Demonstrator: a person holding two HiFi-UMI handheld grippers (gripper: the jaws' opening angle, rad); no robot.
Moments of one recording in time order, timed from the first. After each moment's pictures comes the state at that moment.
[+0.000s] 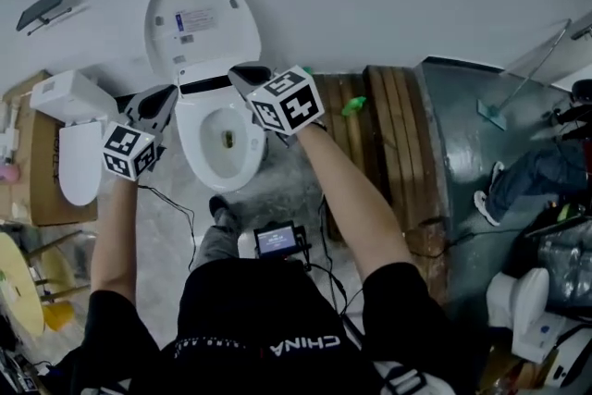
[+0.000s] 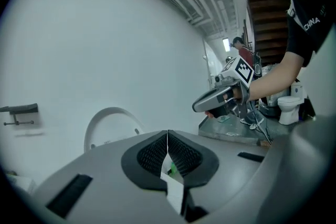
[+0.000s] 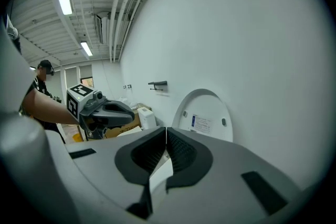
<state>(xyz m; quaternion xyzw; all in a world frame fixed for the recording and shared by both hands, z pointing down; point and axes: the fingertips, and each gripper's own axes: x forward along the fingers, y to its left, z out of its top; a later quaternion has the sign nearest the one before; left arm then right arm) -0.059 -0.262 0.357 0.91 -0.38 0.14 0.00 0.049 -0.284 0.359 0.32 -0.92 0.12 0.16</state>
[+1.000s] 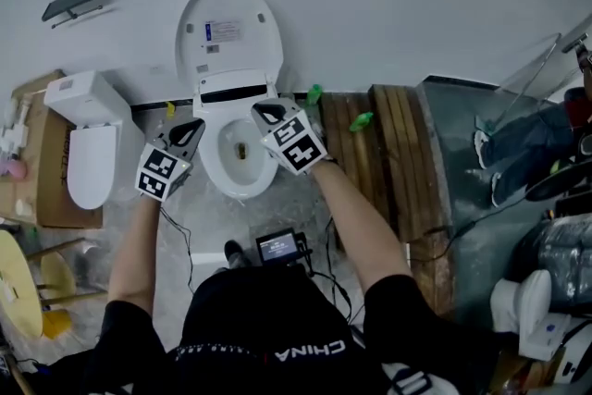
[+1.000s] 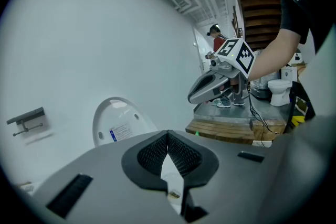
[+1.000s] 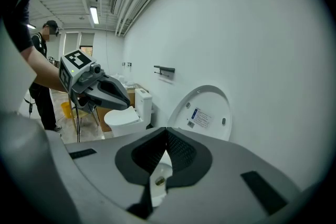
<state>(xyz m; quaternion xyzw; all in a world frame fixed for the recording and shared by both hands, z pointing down) -0.110 -0.188 0.394 0.91 -0.35 0.22 -0.02 -0.006 -0.209 0.393 0.35 -0.90 0.02 0.27</state>
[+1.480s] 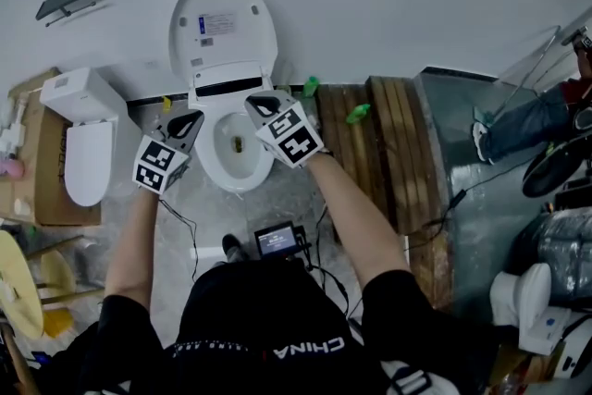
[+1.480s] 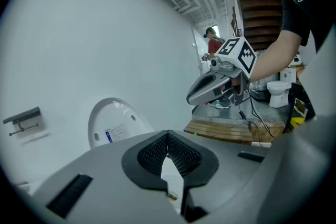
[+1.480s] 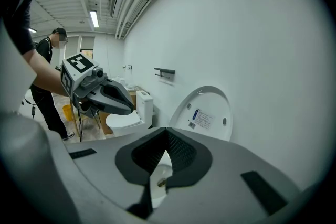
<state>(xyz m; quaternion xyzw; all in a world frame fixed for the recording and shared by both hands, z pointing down) -0.095 -0.190 0.395 0.91 -0.35 0.22 -0.02 -0.004 -0.207 0.391 0.35 -0.90 0.03 0.26</state>
